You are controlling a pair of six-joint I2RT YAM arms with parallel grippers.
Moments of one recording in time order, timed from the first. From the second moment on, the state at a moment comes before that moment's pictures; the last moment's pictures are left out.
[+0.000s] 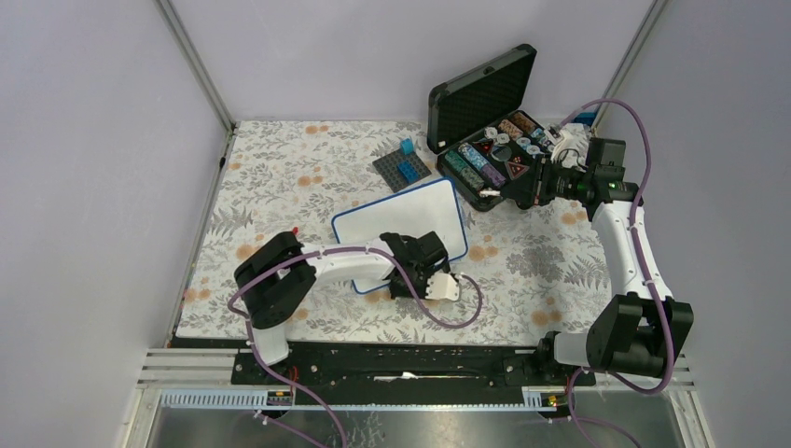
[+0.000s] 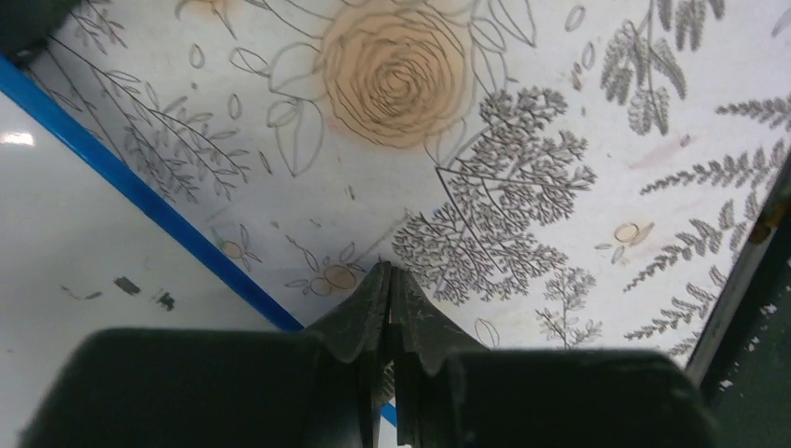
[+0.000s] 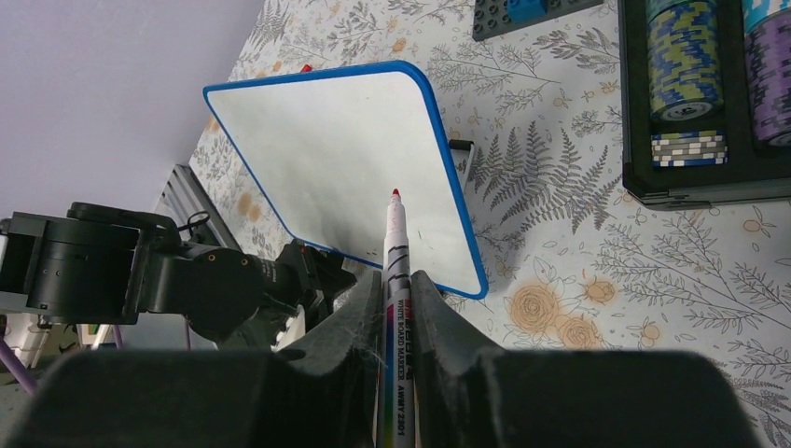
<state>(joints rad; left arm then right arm) -1.04 1.83 1.18 -0.68 0.10 0.68 -0.14 1.33 1.15 -0.57 -1.01 0.03</state>
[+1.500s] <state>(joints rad) 0.10 1.07 0.99 -0.47 1.02 0.06 0.56 1.43 1.29 -0.39 -0.73 -0.02</state>
